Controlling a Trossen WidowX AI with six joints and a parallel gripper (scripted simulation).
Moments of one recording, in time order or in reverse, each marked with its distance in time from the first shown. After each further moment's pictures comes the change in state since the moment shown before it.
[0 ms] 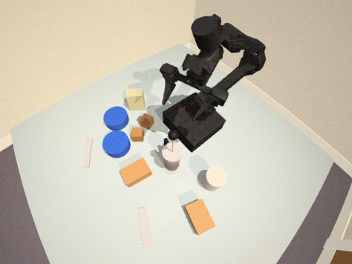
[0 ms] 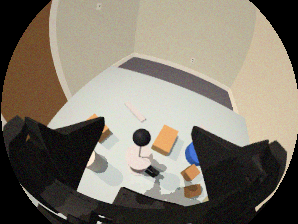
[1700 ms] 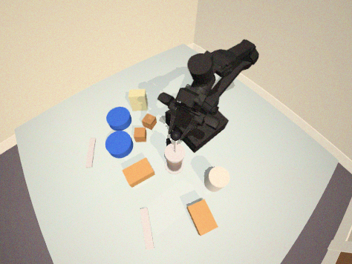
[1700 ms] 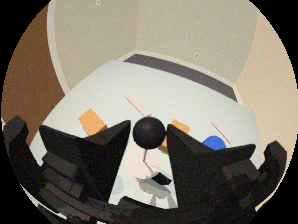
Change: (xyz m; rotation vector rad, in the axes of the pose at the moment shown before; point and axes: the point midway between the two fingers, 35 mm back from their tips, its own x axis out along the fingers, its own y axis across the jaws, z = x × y) arm 0.064 0.007 -0.049 0.027 0.007 0.022
